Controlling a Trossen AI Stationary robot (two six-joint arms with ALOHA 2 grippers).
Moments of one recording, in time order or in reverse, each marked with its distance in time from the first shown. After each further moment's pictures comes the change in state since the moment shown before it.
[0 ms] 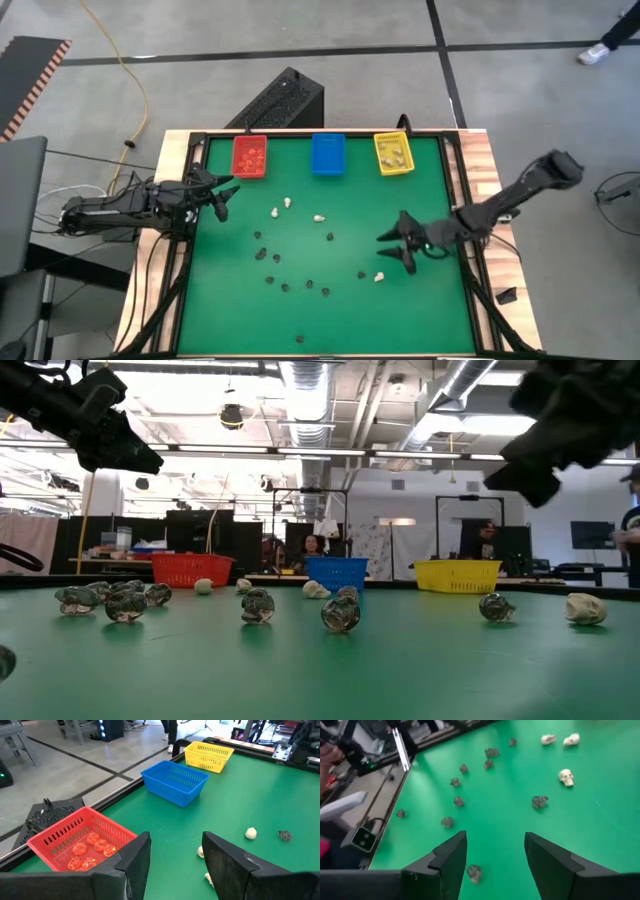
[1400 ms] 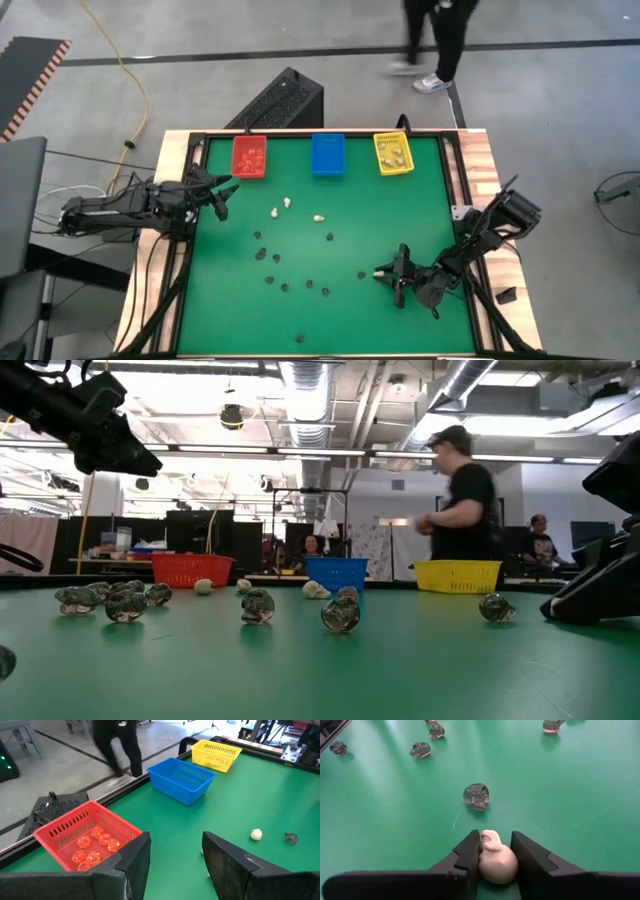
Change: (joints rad) left arm 0.000 0.000 0.000 -0.022 -0.026 -0.041; right arm 0.383 0.933 0.043 0.435 0.472 0.303
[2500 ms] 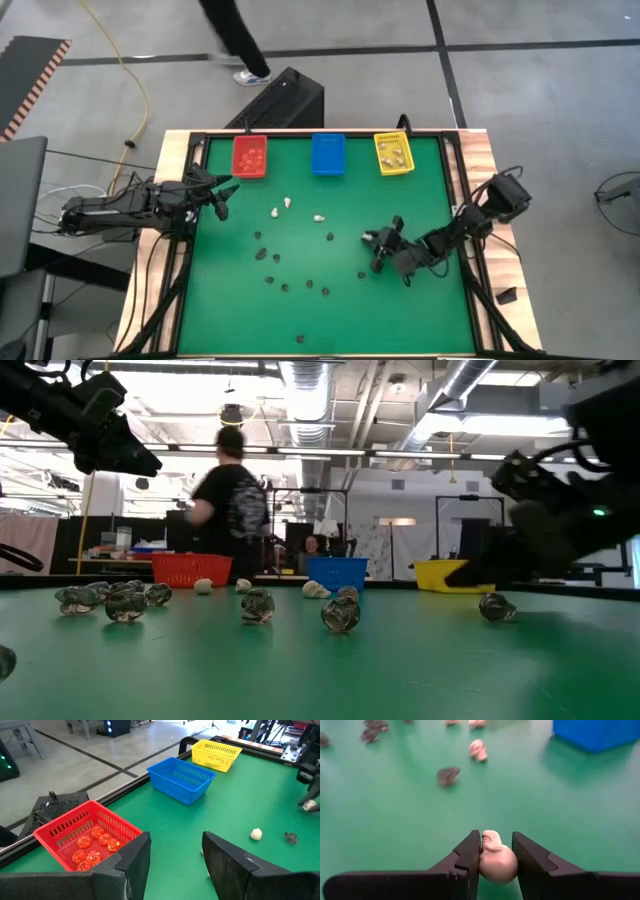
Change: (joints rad) left arm 0.000 0.000 0.000 -0.001 0.000 -0.002; right arm -0.341 -0.151 -0.004 0.045 0.086 -0.244
